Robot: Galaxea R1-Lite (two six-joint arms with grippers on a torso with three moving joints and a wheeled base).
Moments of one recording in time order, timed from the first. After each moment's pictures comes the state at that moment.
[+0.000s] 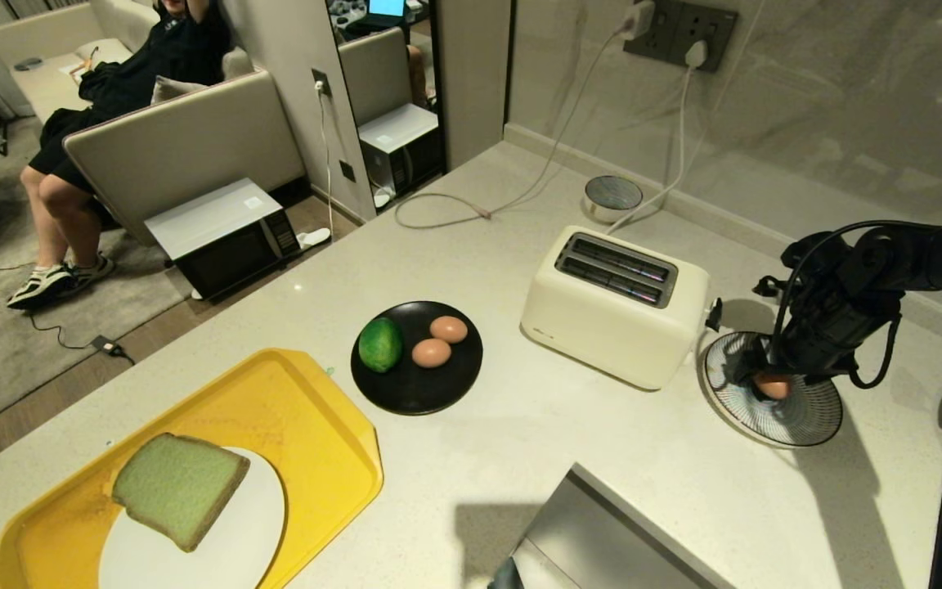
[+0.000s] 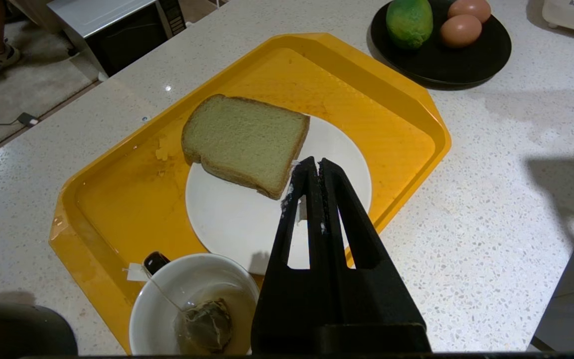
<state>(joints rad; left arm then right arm) 0.00 0.00 0.00 0.00 0.00 0.00 -0.12 2.28 -1.89 0.76 -0.06 0.00</state>
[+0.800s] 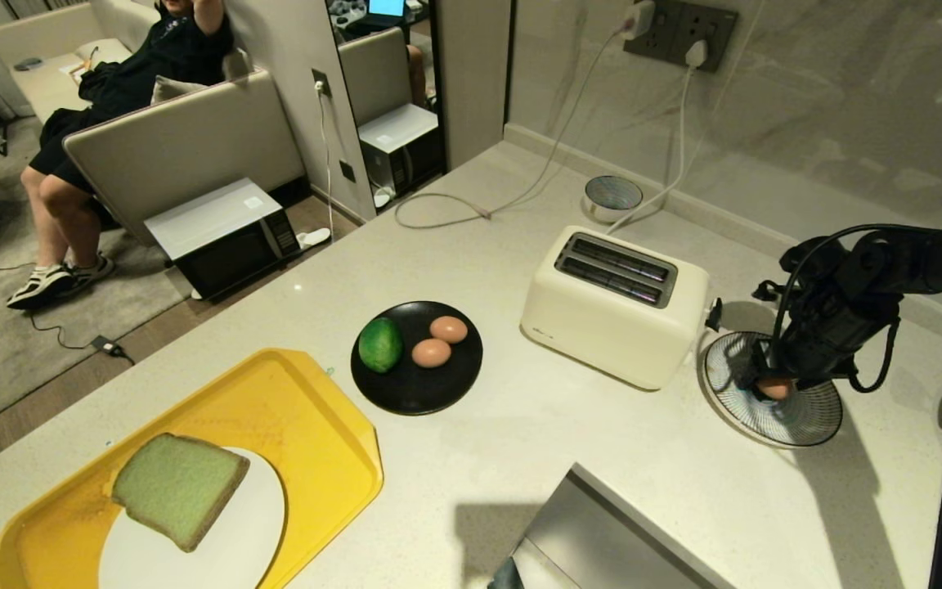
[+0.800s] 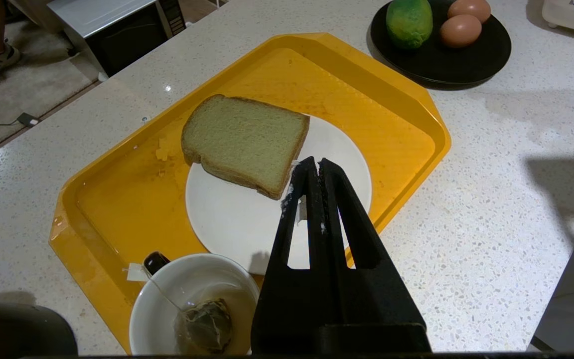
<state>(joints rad) 0.00 0.00 0.00 0.00 0.00 0.00 -0.12 2.28 -1.88 0.77 -0.05 0.00</state>
